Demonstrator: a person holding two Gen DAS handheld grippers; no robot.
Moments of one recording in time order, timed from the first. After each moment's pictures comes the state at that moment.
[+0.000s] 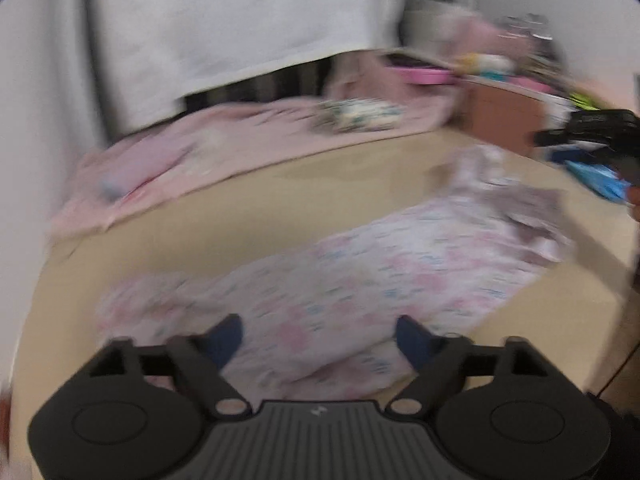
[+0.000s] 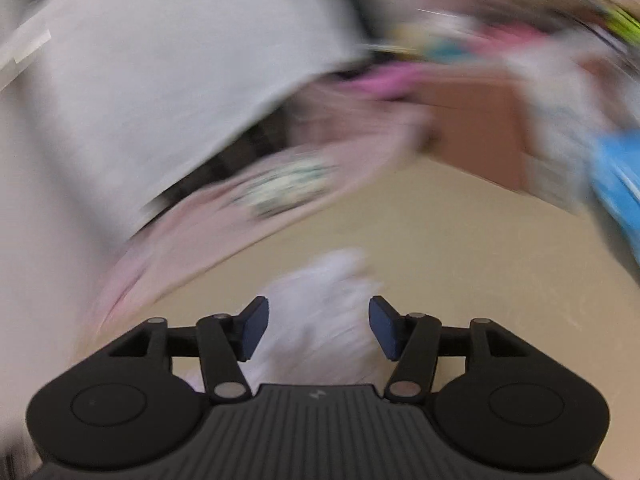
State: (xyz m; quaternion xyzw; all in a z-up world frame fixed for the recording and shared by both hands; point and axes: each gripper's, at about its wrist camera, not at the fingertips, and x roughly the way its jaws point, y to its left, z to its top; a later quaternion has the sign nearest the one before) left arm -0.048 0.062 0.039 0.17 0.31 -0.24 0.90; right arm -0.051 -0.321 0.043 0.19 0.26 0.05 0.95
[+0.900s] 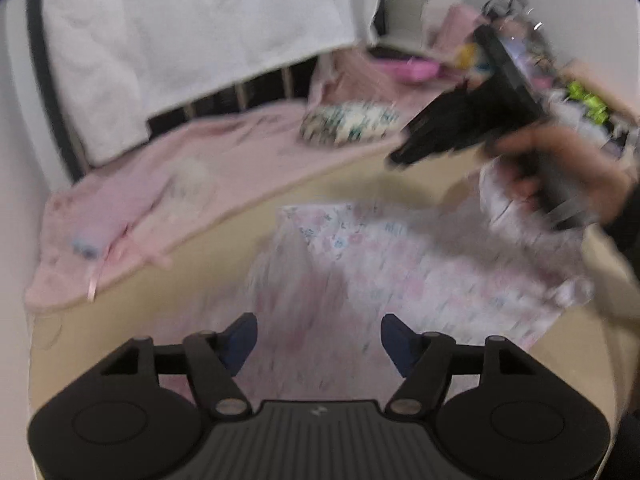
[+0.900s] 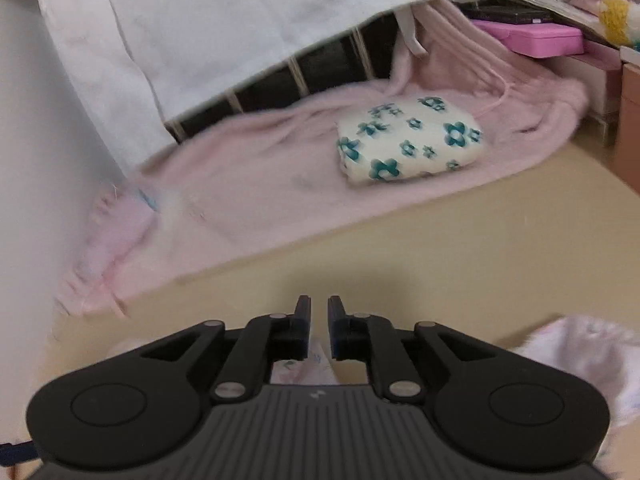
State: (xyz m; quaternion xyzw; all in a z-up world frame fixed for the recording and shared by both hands) left arm 0.044 0.056 0.057 0.16 0.34 -0.24 0.89; right arm 0.153 -0.232 0.041 0.16 0.34 0.04 0.93
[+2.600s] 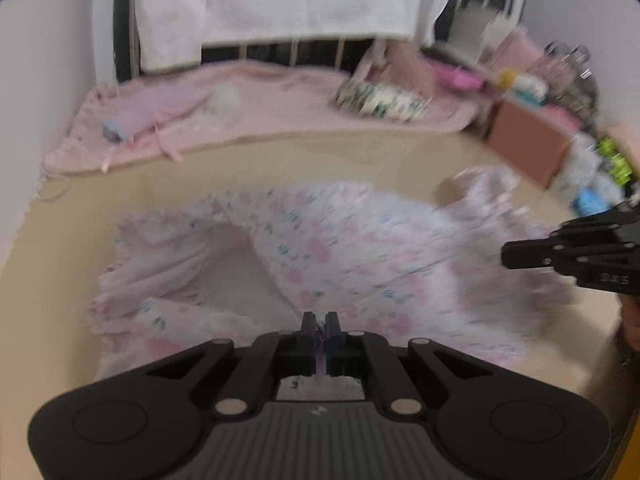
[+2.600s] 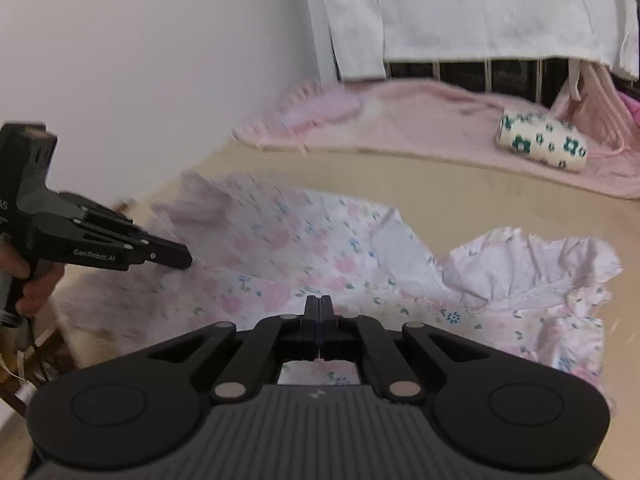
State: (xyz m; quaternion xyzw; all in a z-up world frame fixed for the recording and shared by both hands) left arm -0.067 0.065 0.075 0.02 0.36 -0.22 0.91; right arm -0.050 -0.221 0.040 -0.01 0.31 0.29 0.90
